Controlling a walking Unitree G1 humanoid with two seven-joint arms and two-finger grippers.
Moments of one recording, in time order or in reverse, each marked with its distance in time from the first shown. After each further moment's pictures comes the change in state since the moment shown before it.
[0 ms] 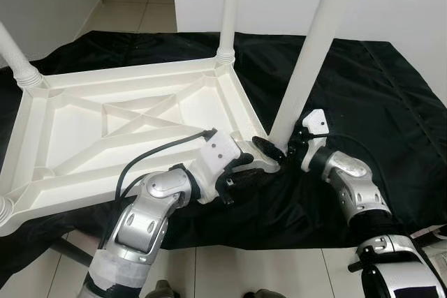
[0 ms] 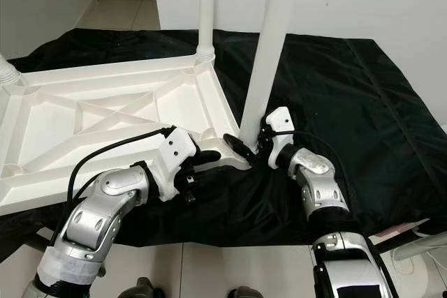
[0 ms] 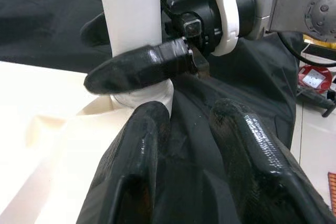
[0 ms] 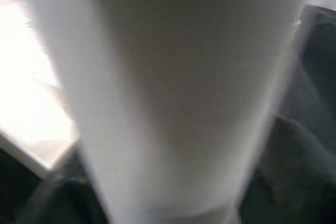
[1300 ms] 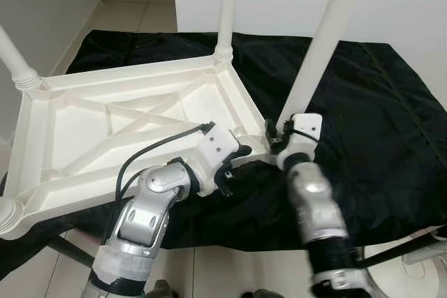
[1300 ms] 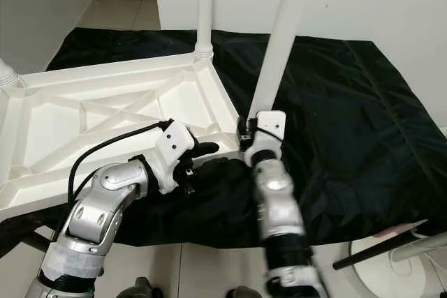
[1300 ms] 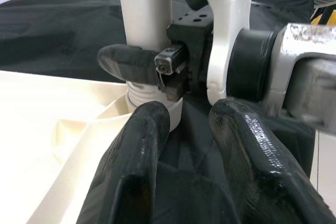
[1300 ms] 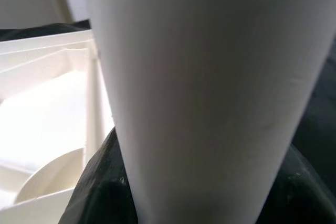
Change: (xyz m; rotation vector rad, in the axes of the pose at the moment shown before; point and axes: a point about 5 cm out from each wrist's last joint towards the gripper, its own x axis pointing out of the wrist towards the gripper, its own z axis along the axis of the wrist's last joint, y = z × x) left arm 0.002 0.010 0.007 0.035 -0.037 0.057; right arm 0.019 0.049 0.004 0.206 -0.027 -0.852
